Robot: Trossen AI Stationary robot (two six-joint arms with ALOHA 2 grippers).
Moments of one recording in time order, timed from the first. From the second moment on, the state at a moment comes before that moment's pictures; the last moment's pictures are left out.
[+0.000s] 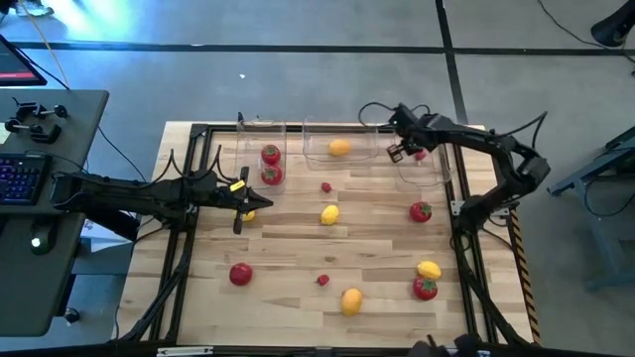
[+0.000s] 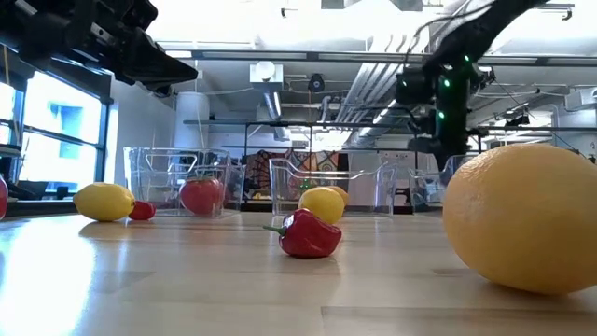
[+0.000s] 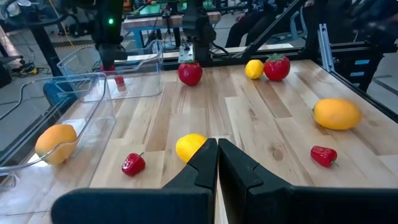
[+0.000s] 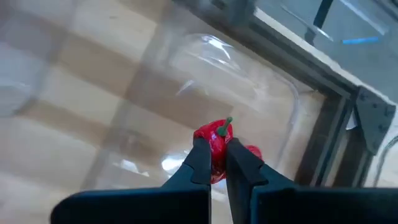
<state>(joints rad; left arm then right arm) 0.07 0.74 0.31 0.20 0.07 0.11 -0.79 1.51 0.98 -0.77 0.34 0.25</state>
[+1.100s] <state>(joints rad) 0.07 0.74 0.31 0.17 0.06 0.10 -0.77 1.51 1.10 -0.88 0.43 0.21</state>
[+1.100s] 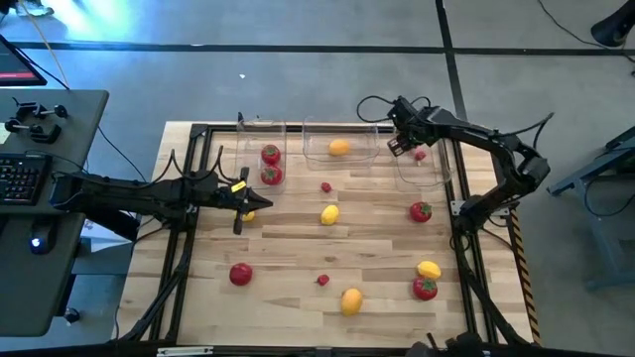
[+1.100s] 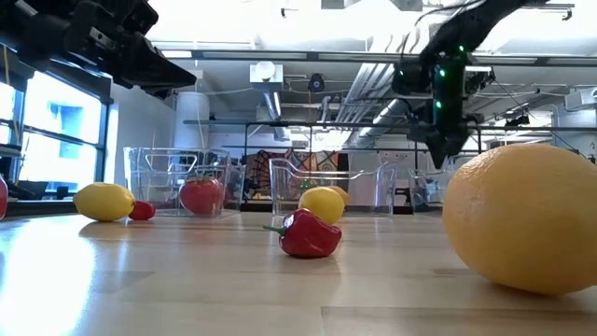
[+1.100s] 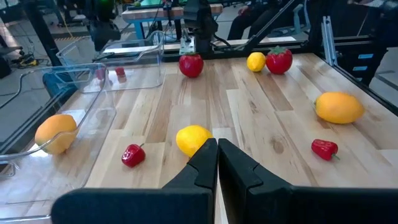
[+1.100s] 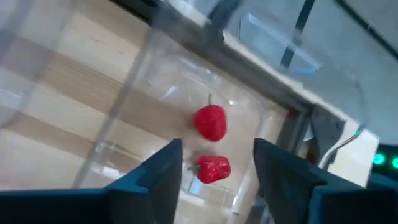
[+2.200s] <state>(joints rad) 0.07 0.74 0.31 0.15 0.06 0.18 0.46 1.65 1.22 -0.72 0.21 0.40</state>
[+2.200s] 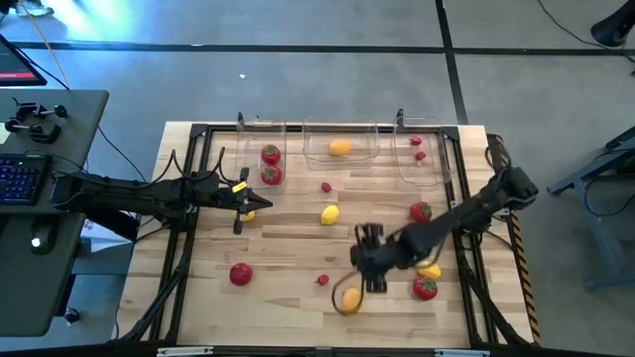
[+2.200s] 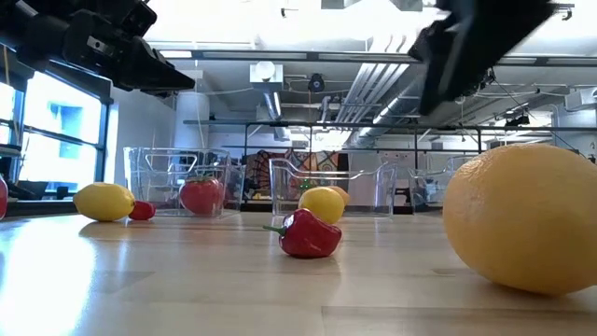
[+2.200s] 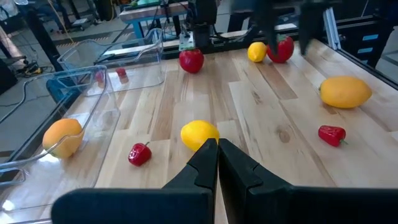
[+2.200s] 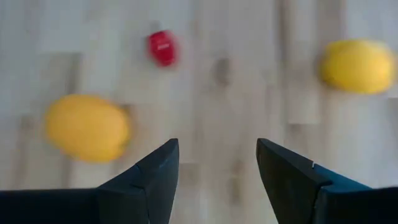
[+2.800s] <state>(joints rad) 0.06 0.74 0.31 0.15 0.06 0.13 0.61 1.92 1.58 -0.85 0.37 0.24</state>
